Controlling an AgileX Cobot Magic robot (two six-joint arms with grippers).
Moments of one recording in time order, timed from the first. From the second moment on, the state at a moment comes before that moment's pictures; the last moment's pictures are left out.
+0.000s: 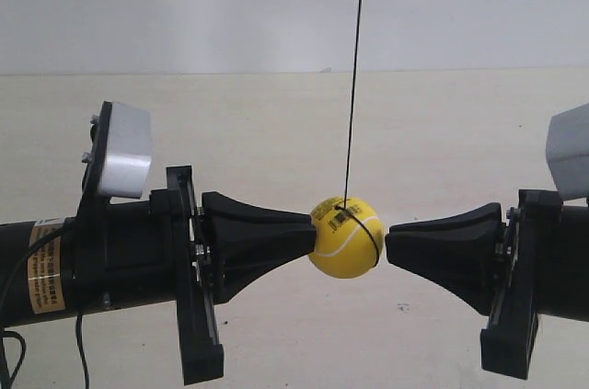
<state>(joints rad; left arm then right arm) -0.59 1.52 -0.42 0.82 -1.02 -0.54 0.22 1.12 -0.29 -1.36 -0.90 1.11</state>
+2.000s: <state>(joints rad) -0.58 0.19 -0.42 0.54 -0.11 -0.54 0.22 0.18 -0.30 -1.17 -0.43 1.29</state>
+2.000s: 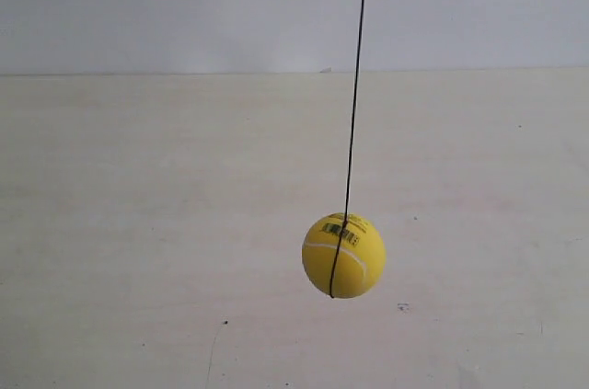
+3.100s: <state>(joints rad) -0.58 0.01 -0.42 0.55 0.08 -0.54 0.22 0.01 -0.37 -1.17 -0.37 1.30</state>
